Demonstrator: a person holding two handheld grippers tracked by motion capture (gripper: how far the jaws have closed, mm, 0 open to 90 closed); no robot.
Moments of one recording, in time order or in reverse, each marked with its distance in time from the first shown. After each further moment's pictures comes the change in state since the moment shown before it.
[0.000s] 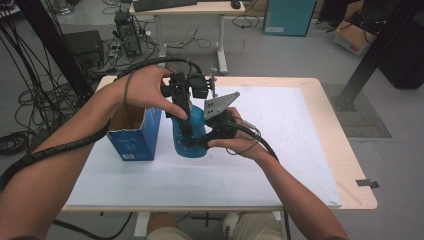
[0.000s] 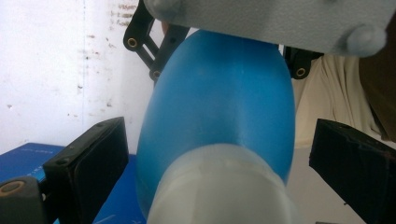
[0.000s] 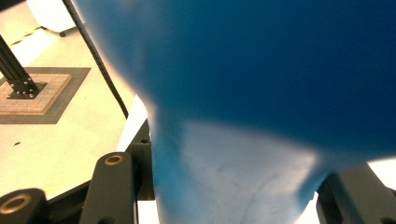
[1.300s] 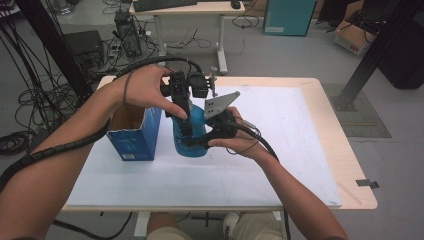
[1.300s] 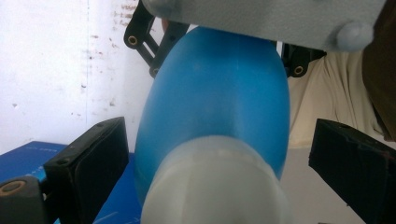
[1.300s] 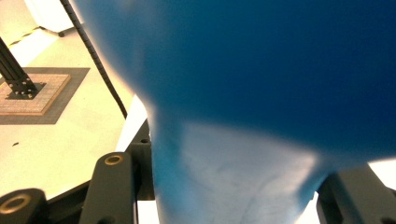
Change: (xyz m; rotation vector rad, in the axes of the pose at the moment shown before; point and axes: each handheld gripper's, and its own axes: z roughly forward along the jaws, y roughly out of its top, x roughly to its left) left arm -0.002 -0.001 -0.002 -0.011 0.019 -0.008; right arm -0.001 0.000 -0.001 0.010 -0.006 0.000
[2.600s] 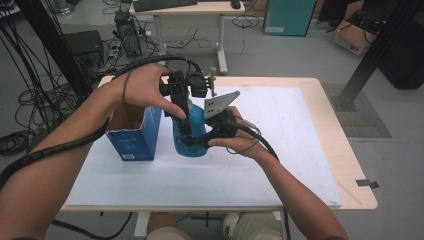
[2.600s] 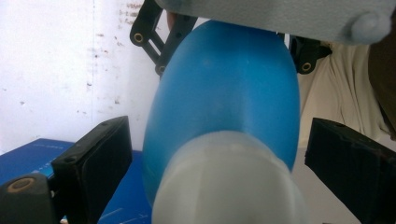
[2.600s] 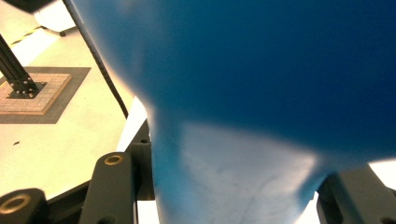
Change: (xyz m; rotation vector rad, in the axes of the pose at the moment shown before) left arm 0.001 -0.001 -0.001 0.008 0.017 0.012; right arm -0.001 0.002 0.000 -0.009 0.001 -0.016
